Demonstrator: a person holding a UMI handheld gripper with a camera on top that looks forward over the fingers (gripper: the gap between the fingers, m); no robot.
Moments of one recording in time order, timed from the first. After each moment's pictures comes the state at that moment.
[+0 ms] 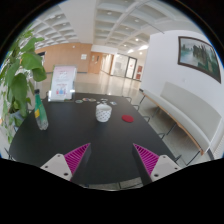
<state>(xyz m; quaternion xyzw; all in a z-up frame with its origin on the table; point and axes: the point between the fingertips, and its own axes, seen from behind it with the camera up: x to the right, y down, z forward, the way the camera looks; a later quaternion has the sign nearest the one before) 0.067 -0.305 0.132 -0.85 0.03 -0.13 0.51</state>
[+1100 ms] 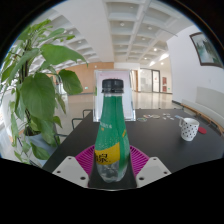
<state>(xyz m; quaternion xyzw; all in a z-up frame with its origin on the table) -0.258 -0.046 0.054 -0.80 -0.03 0.03 0.60</state>
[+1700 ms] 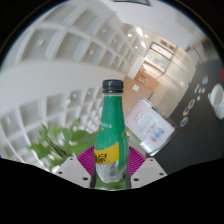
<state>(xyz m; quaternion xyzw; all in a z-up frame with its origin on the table) -0.229 -0.039 0.282 -0.63 0.13 0.51 0.58</state>
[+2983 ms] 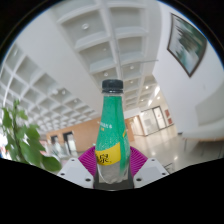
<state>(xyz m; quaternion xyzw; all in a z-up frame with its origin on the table) 0.121 0.040 0.398 -0.59 0.04 0.15 0.79</state>
